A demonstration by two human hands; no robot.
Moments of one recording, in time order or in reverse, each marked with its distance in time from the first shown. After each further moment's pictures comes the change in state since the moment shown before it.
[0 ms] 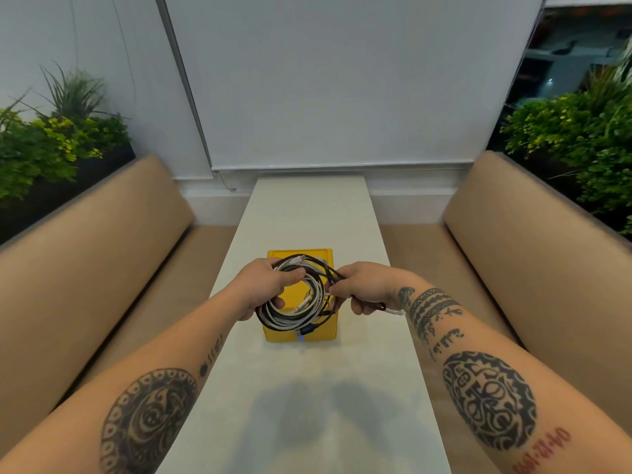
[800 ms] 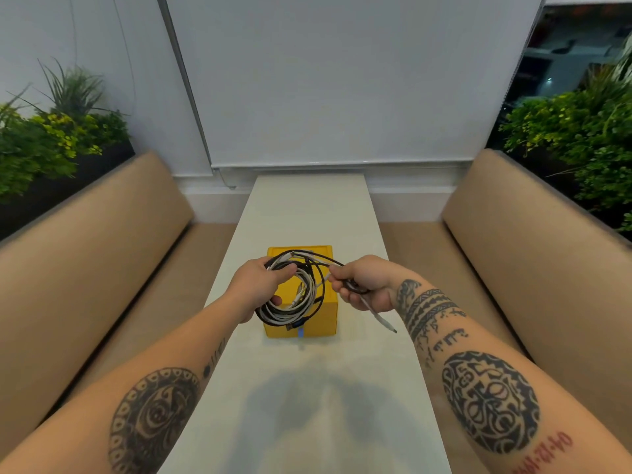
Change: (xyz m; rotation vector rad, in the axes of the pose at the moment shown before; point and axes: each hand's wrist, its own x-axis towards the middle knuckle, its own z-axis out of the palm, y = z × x) left_hand -0.002 -0.015 0.006 -0.031 0.177 0.013; right_hand -0.005 -0.011 0.009 0.539 0.024 0.237
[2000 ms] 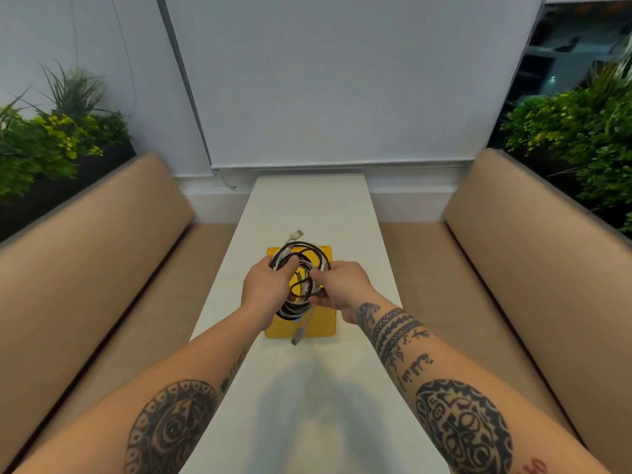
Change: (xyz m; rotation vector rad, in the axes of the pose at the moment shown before) left_hand -0.010 0.006 0.034 -0.124 0.234 0.045; right_hand 0.011 0.015 0.049 0.096 0.305 -0.290
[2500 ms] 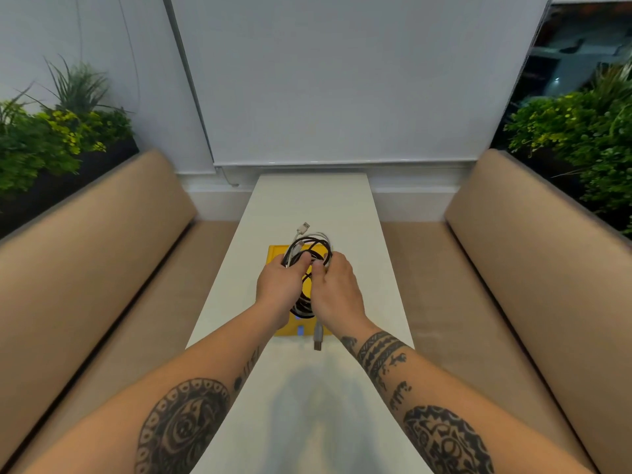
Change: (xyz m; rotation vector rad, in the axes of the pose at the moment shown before) left_hand -0.007 0.005 0.018 -0.115 -0.001 -0.057; right_hand -0.009 0.025 0.017 -0.540 0.262 -0.458
